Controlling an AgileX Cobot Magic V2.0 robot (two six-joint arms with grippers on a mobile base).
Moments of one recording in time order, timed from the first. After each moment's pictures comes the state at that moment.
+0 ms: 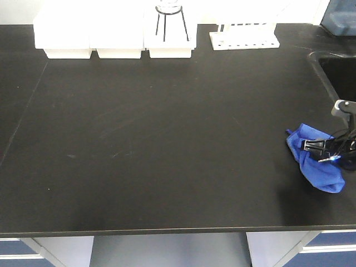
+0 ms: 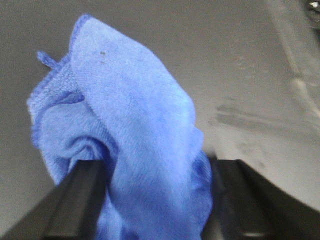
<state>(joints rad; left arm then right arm) 0.01 -0.01 0.03 0.06 0.13 -0.18 -0.11 1.59 -0.62 -0.25 0.17 0.38</state>
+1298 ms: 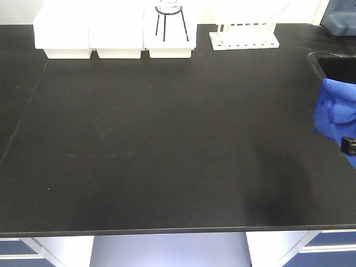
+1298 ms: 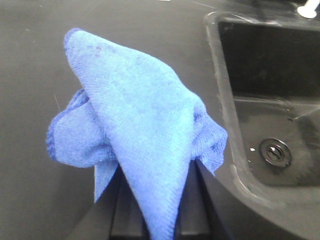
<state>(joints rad) 0.01 -0.01 0.03 0.06 0.13 -0.18 0.06 0.78 -0.61 -0.25 0.54 0.17</state>
